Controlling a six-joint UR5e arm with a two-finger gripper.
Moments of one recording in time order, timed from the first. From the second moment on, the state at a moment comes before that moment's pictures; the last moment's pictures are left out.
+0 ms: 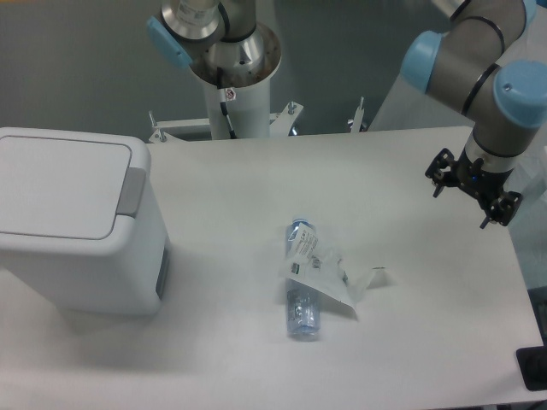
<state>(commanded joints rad) 2.84 -2.01 -1.41 -1.22 1.58 1.59</state>
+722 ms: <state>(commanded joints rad) 2.77 -1.99 -1.44 -1.24 1.57 1.57</state>
